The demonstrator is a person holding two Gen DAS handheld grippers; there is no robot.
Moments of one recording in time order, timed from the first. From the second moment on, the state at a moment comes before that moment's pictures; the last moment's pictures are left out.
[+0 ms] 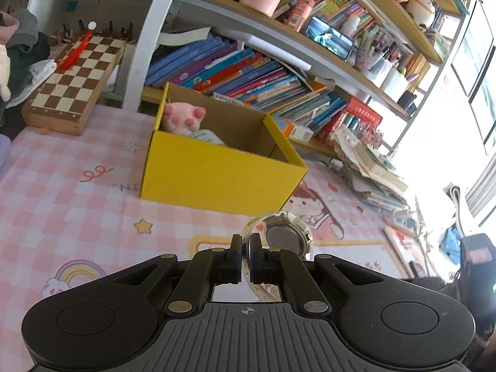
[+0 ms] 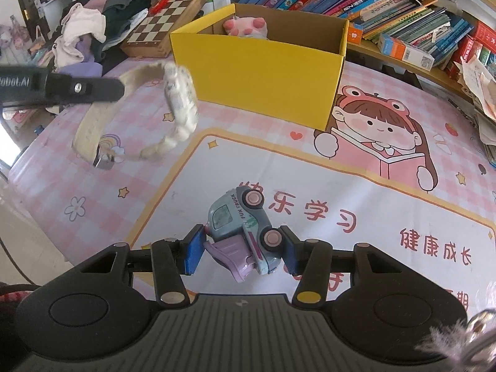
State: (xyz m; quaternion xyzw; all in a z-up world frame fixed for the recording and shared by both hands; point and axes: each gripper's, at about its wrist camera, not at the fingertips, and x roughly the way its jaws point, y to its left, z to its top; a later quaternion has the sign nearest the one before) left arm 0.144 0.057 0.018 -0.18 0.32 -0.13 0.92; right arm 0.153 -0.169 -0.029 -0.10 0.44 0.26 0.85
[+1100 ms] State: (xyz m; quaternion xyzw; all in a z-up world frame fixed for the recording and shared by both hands) left arm 0.284 0.064 0.071 -0.13 0.22 -0.08 0.96; right arm 0.287 -0.169 0.044 -0.13 0.33 0.29 0.89
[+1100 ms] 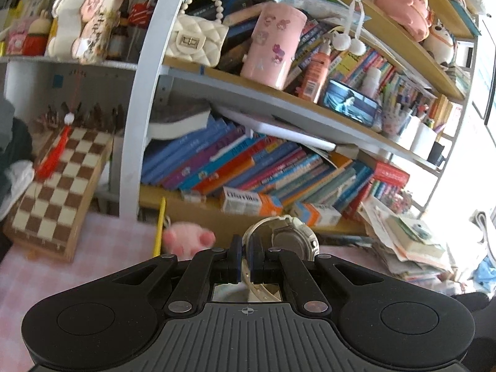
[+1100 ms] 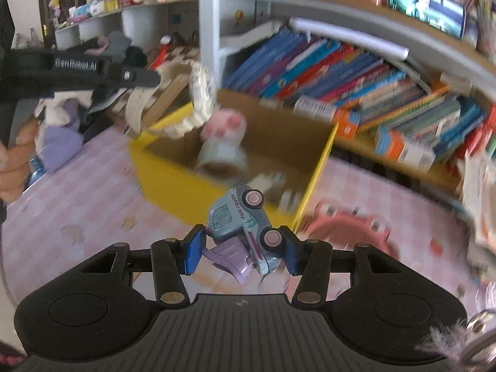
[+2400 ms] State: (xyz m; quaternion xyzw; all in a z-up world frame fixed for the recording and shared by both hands) left arm 0.382 0.021 -0.005 0.00 0.34 -0.04 0.94; right arm 0.475 -0.068 -0.018 -0.21 0.38 0.29 0.85
